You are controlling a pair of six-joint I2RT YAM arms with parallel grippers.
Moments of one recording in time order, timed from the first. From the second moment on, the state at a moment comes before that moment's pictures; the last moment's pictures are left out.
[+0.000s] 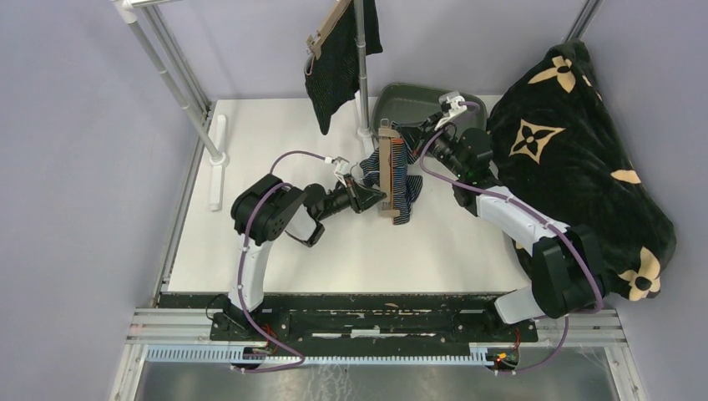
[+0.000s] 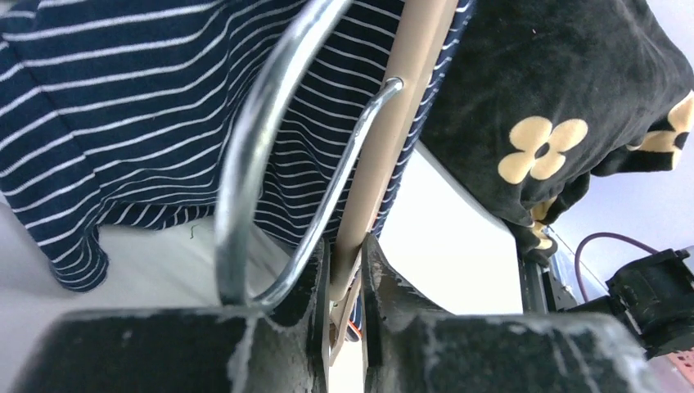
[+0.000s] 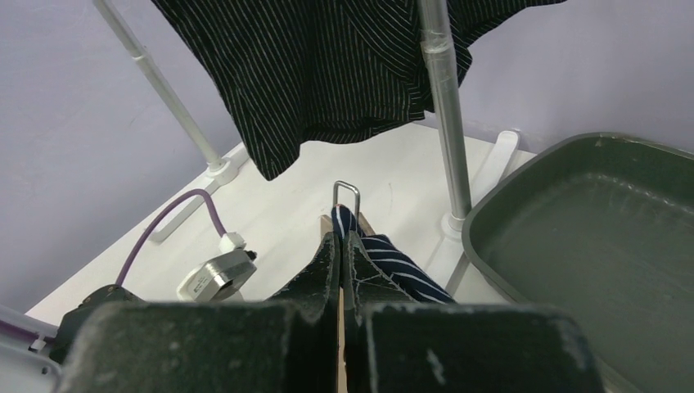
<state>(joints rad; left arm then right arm) -0.55 2.17 0.74 1.53 0.55 -0.73 0.36 1.45 0.91 0.66 -0.36 0.30</state>
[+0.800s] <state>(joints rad) -0.54 2.02 0.56 1.53 0.52 -0.69 0.35 1.33 0.89 0.40 -0.25 0.24</state>
